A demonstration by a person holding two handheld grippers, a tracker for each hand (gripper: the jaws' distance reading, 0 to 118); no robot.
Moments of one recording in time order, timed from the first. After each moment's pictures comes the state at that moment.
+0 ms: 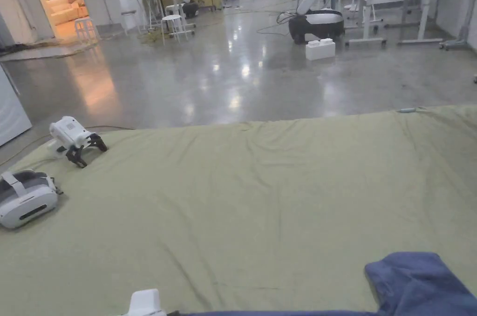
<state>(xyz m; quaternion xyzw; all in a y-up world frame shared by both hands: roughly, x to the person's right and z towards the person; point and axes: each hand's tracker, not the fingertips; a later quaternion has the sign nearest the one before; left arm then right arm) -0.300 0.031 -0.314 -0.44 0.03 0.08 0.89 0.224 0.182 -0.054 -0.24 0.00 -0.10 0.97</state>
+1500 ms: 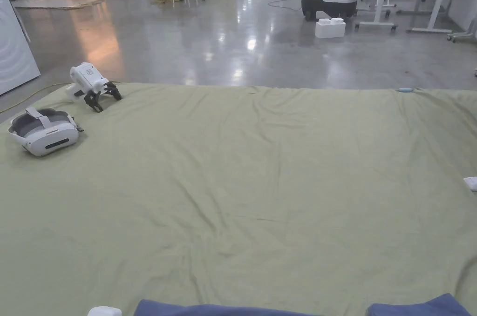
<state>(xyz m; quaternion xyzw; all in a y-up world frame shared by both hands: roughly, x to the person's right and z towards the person) -0.322 0.060 -0.081 -0.46 -0.07 0.04 0.88 0.281 0.072 -0.055 -0.45 0.01 0.00 0.89</state>
